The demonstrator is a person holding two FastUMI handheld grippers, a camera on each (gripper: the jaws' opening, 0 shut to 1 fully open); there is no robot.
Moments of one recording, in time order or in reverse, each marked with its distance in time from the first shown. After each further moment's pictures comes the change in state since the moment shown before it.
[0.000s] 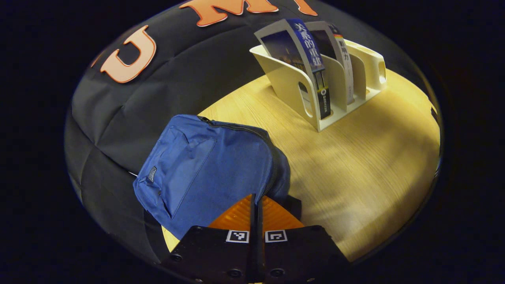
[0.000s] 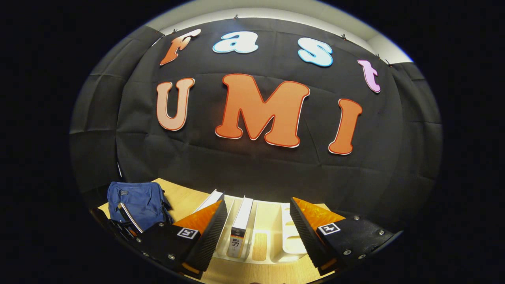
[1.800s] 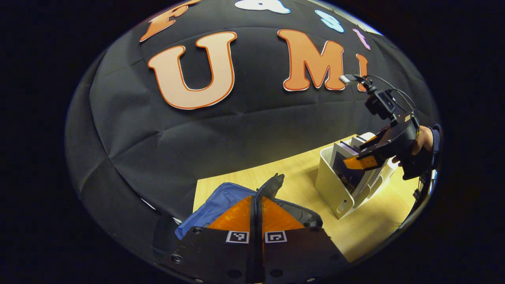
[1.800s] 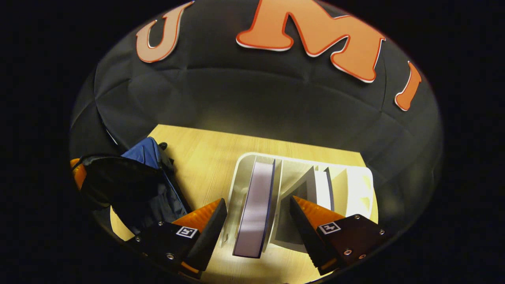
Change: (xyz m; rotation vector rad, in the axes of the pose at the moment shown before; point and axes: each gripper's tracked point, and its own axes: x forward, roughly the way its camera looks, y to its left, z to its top) left arm -0.077 0.211 0.159 -0.277 -0.359 -0.068; right arm 0.140 0.123 -0.105 -0.011 0.763 0.086
